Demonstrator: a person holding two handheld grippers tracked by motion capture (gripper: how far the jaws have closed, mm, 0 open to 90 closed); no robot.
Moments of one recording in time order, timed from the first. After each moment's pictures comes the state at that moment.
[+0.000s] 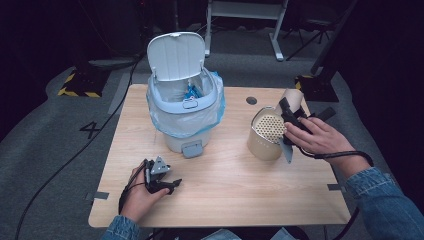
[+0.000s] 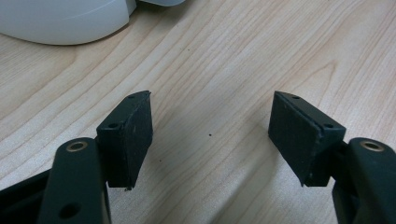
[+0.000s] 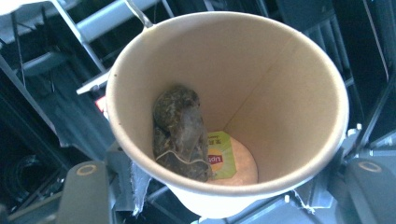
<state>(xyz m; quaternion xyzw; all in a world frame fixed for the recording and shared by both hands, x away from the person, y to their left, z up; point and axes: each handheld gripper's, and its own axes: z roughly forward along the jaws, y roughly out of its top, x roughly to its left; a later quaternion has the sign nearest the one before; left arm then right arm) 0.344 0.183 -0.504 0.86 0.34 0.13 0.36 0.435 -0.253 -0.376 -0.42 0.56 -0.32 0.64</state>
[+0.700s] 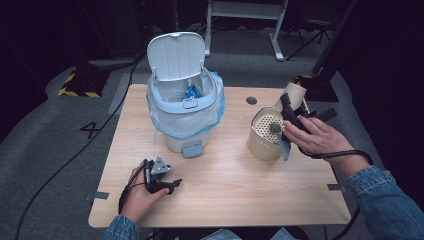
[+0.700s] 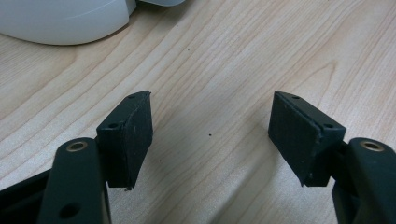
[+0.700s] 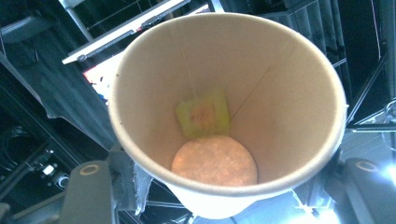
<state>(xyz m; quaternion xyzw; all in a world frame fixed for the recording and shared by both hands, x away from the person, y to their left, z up) 0.344 0.183 -0.504 0.86 0.34 0.13 0.36 0.432 -0.244 -0.369 -0.39 0.52 -0.37 0.66</state>
